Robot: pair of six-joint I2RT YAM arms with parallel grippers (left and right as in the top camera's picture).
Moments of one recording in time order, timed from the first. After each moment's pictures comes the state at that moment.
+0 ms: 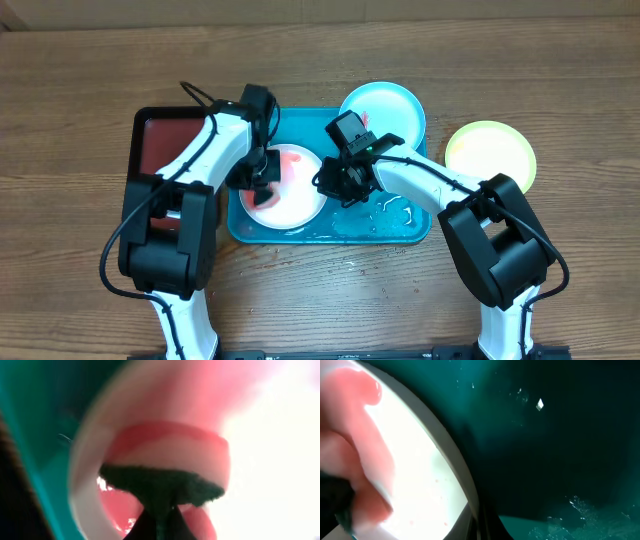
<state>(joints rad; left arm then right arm) -0.23 2.03 1.43 -1.02 0.03 -0.28 0.58 2.05 1.34 -0.55 -0.31 0.81</state>
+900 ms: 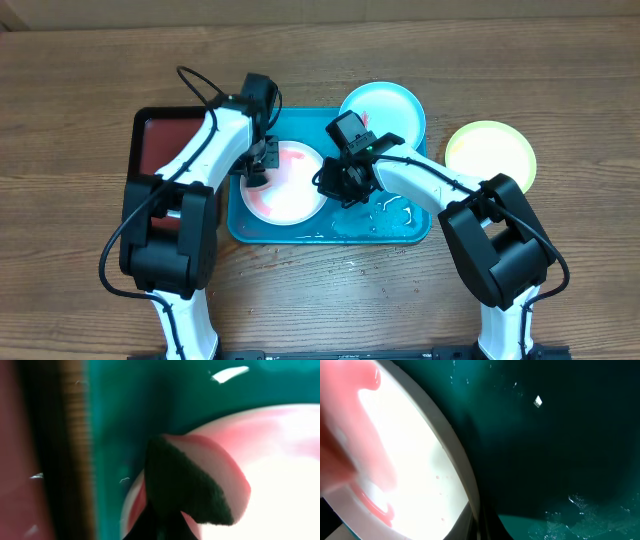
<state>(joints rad) -0.23 2.04 1.52 -1.00 -0.16 -0.32 0.58 2.05 1.34 -0.56 -0.31 0.82</state>
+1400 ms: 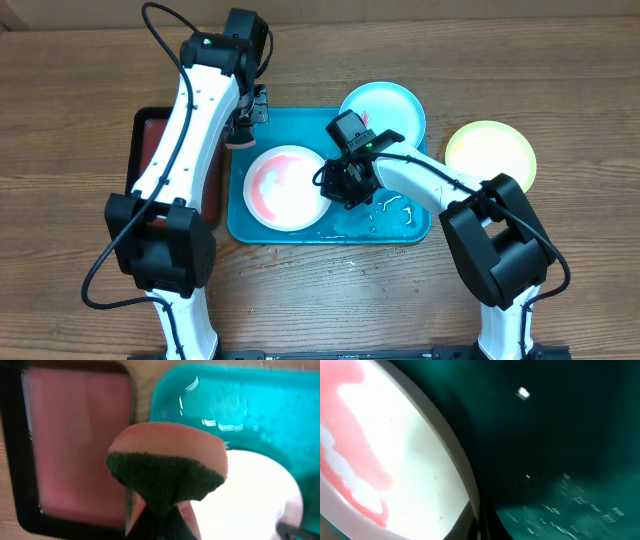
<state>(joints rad) -0.22 2.04 1.98 -1.35 -0.19 -0.32 0.58 2.05 1.37 -0.68 -0.30 0.77</state>
